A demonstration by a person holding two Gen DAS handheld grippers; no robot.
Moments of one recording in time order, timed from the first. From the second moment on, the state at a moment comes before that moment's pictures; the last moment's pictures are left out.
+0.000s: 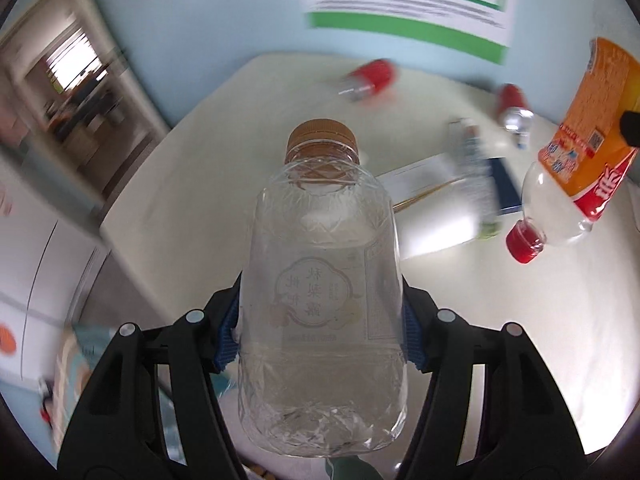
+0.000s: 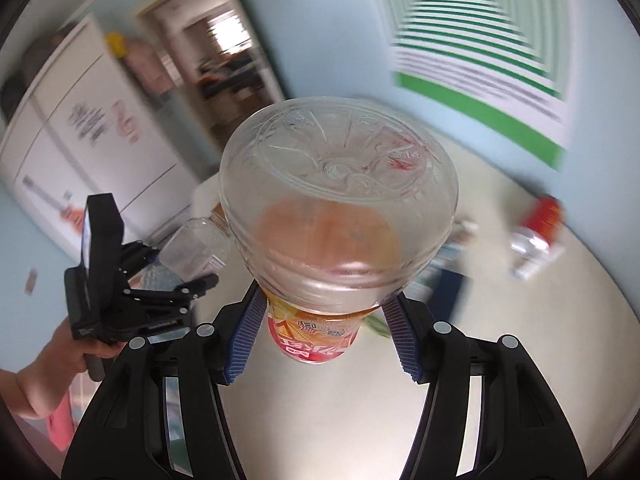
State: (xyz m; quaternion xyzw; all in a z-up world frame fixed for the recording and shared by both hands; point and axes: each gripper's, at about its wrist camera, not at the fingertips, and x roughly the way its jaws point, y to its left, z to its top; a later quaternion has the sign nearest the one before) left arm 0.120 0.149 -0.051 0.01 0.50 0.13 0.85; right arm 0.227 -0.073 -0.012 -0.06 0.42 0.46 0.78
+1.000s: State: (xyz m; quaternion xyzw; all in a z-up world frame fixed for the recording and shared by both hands) left arm -0.135 0.632 -0.381 -0.21 0.60 0.32 0.71; right arm 0.007 0.538 -0.366 -0.22 0.48 0.62 0.58
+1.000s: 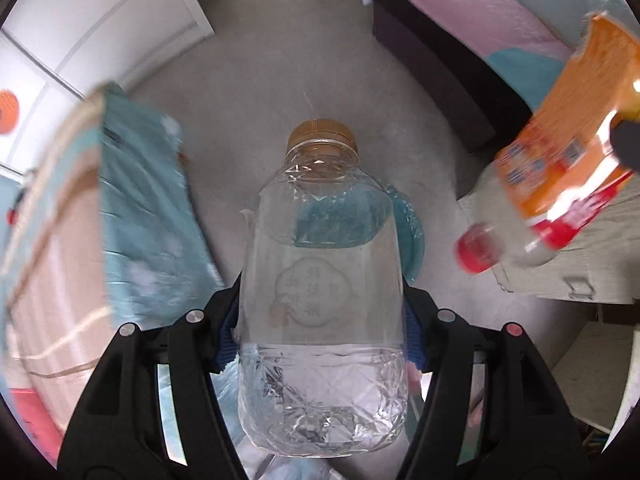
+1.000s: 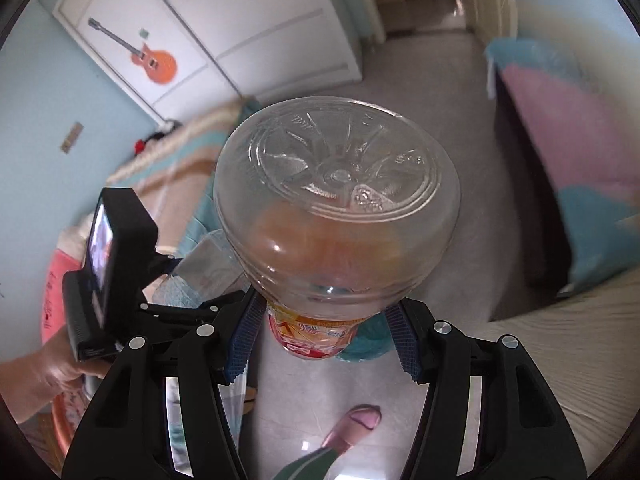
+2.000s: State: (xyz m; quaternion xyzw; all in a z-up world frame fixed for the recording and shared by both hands) left arm -0.147 0.648 -0.638 -0.26 0.65 0.23 0.67; right arm -0.006 0.534 -0.633 -0.38 0.49 0.60 0.51
